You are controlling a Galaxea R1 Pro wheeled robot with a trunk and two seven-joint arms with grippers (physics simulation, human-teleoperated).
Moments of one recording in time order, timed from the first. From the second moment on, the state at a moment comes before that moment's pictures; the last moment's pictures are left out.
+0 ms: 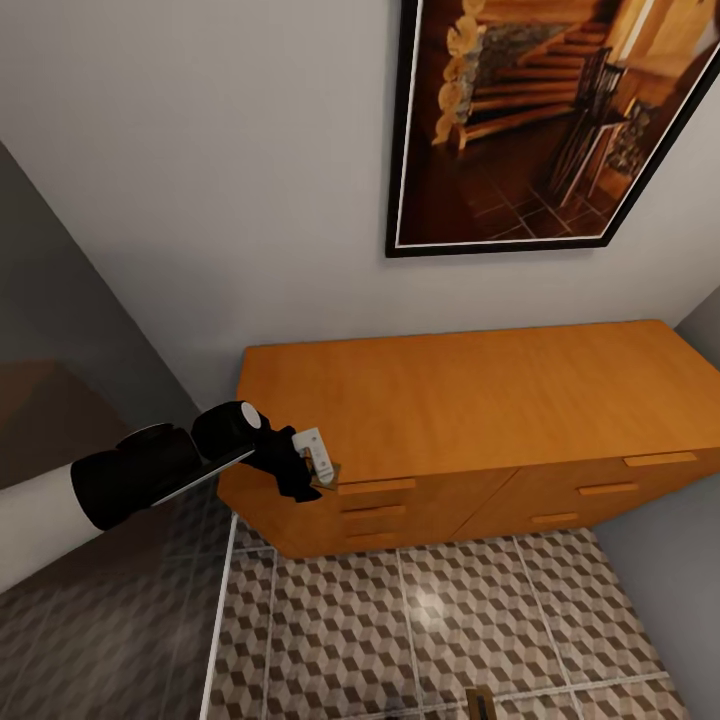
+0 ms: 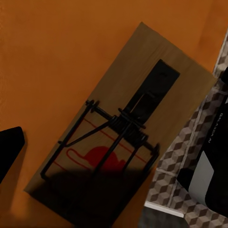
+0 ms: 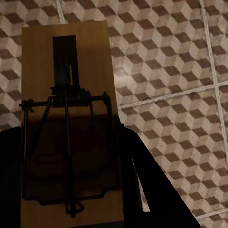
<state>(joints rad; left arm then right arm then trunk) -1.21 0.42 -1.18 -1.43 0.36 1.00 -0.49 -0.33 0.02 0.08 -0.01 -0.18 -0.51 -0.09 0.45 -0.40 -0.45</state>
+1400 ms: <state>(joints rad) -1.21 0.43 -1.18 -1.43 0.36 1.00 -0.49 -0.33 0.03 0.08 -0.01 -0.18 -0.51 -0.09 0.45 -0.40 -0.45</state>
